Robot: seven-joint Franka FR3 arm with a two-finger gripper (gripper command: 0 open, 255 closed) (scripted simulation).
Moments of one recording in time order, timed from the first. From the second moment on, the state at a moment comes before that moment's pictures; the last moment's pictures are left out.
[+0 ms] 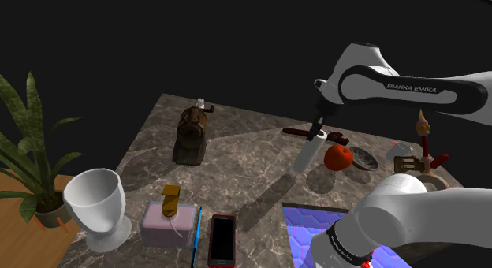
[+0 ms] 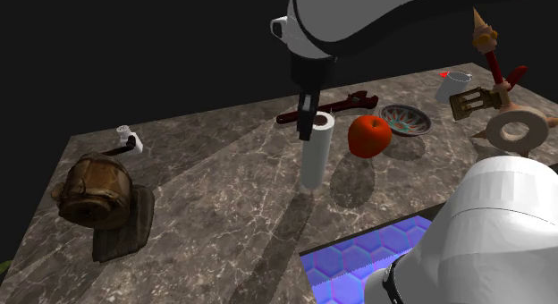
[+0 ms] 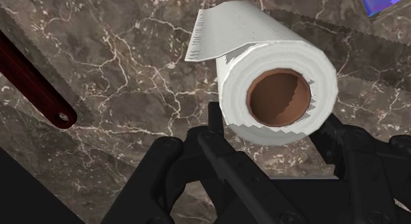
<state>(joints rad) -0.06 -0.73 -0.22 -2.68 -0.19 1.97 -0.52</state>
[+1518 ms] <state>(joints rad) -0.11 -0.77 -0.31 -2.41 -0.24 1.68 -0.67</state>
